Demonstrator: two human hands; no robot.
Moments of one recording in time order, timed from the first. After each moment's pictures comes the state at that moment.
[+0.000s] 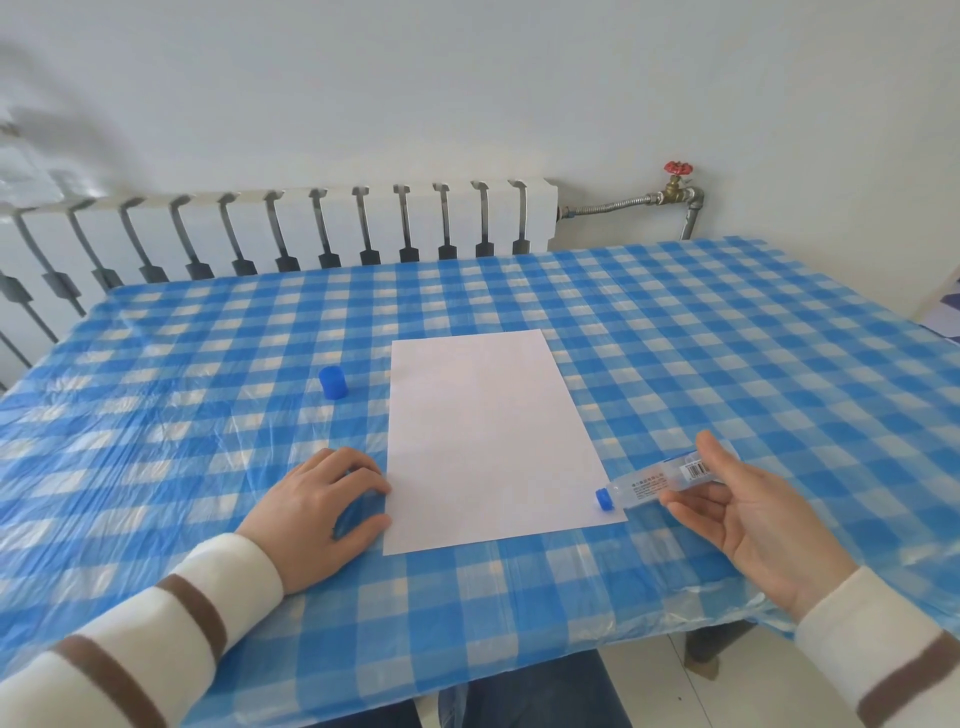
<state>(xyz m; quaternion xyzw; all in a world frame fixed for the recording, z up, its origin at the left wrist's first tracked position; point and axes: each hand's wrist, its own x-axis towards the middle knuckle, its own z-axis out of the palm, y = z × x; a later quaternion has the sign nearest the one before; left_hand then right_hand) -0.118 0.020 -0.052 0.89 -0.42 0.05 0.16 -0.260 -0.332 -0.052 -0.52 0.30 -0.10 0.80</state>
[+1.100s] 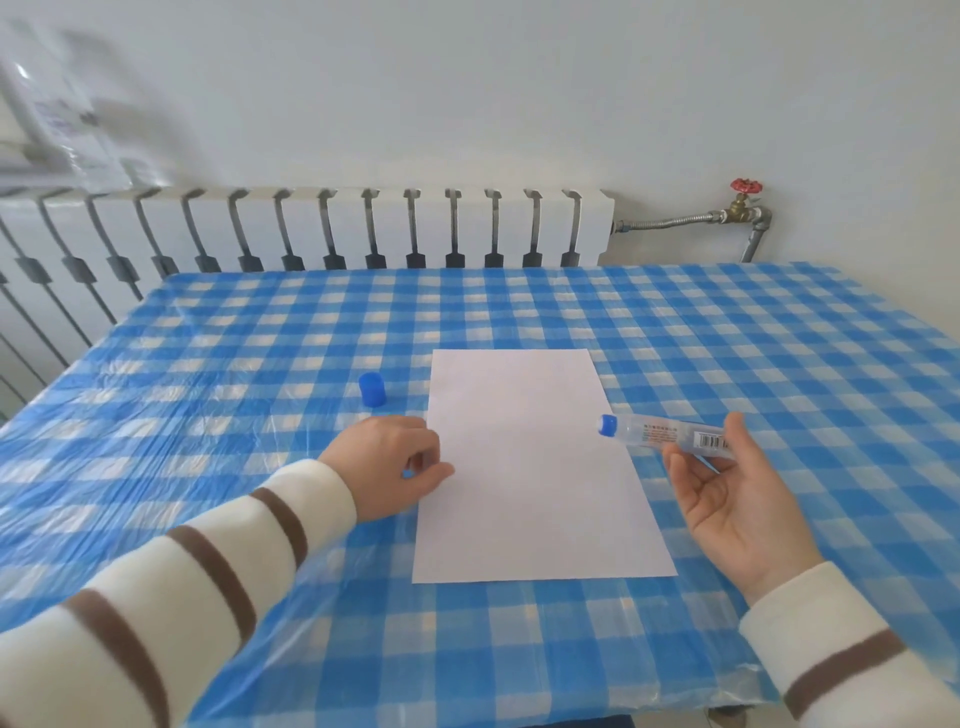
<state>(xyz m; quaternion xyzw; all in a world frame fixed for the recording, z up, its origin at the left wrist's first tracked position) -0.067 -0.017 -0.034 0.91 -0.37 0.00 0.16 -0.191 -0.309 -0.041 -0.32 0.23 -0.15 0.91</state>
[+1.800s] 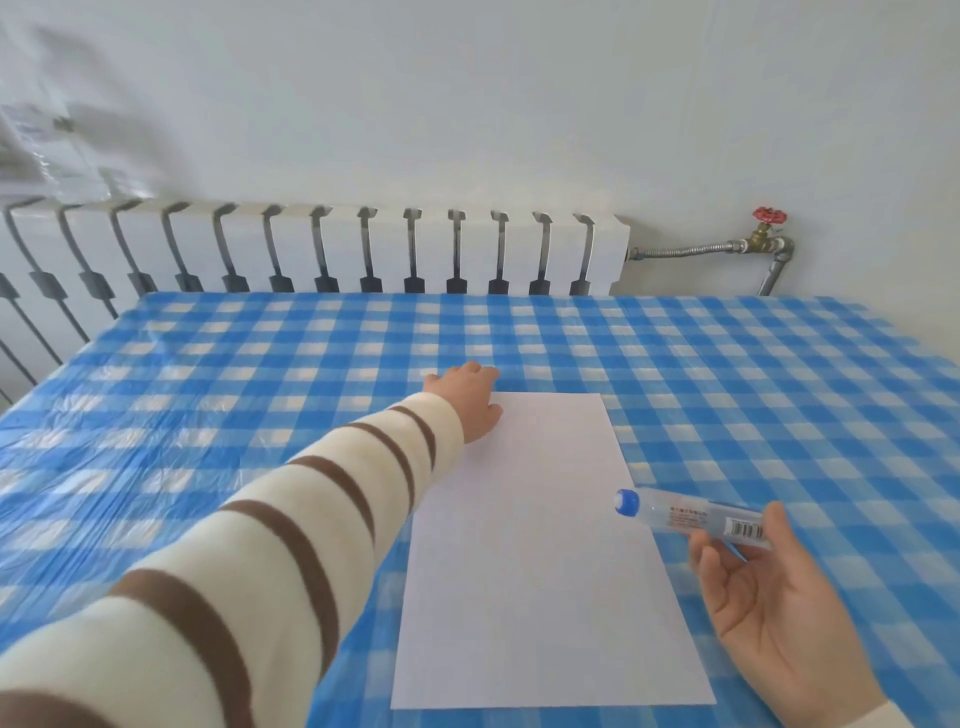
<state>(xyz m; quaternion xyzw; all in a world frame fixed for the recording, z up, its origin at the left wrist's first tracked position) 0.067 -0.132 -0.040 0.96 -0.25 -0.06 0.06 -0.182 -0.319 -0.057 -0.30 0.22 -0.12 0.92</state>
